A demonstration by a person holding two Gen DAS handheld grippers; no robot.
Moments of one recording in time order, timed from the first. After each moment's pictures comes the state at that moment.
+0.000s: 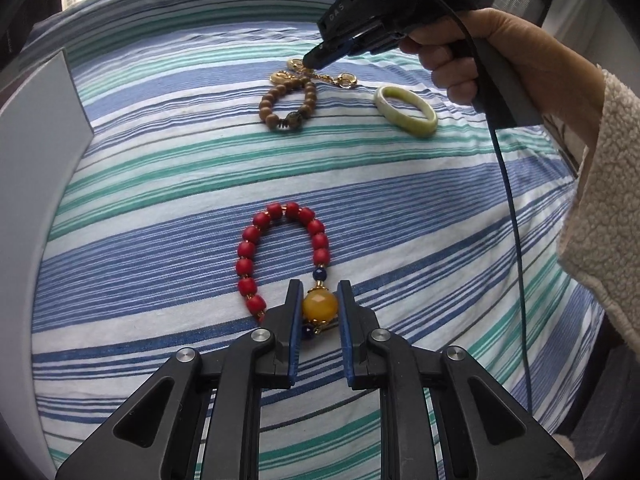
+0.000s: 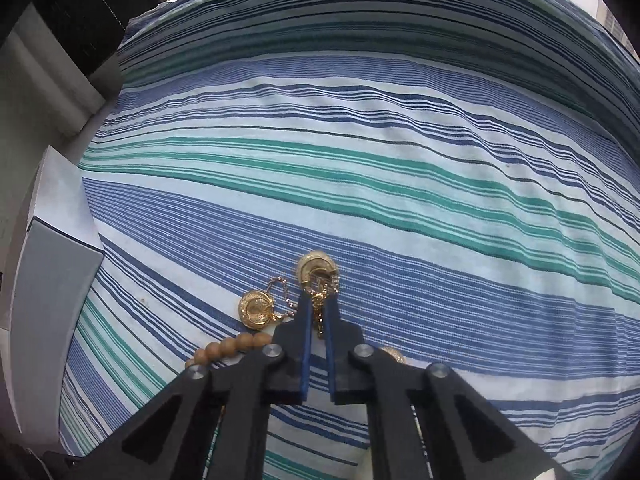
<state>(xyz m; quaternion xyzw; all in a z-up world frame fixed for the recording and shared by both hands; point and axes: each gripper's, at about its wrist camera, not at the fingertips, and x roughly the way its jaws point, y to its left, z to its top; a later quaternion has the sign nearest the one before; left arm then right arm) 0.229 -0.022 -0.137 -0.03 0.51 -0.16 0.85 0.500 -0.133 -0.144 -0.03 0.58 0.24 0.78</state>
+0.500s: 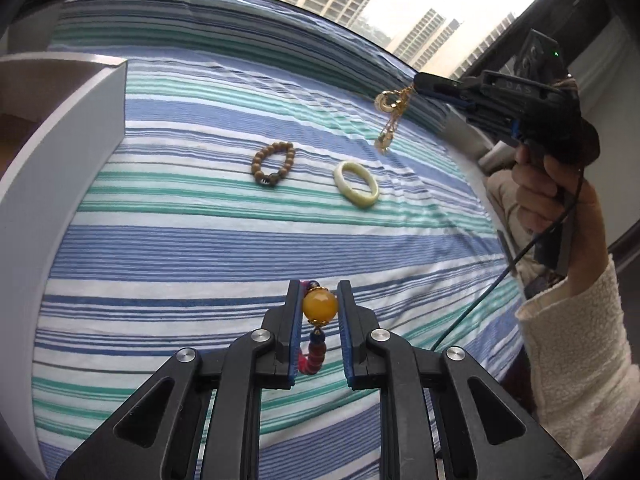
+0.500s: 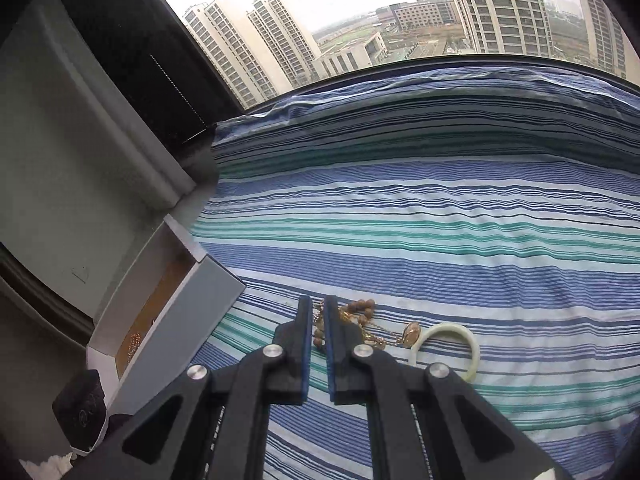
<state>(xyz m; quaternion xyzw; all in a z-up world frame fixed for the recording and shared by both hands) 0.190 0.016 -0.055 -0.20 0.46 -0.18 0.85 0.387 -0.214 0.010 0.09 0.46 0.31 0.83</state>
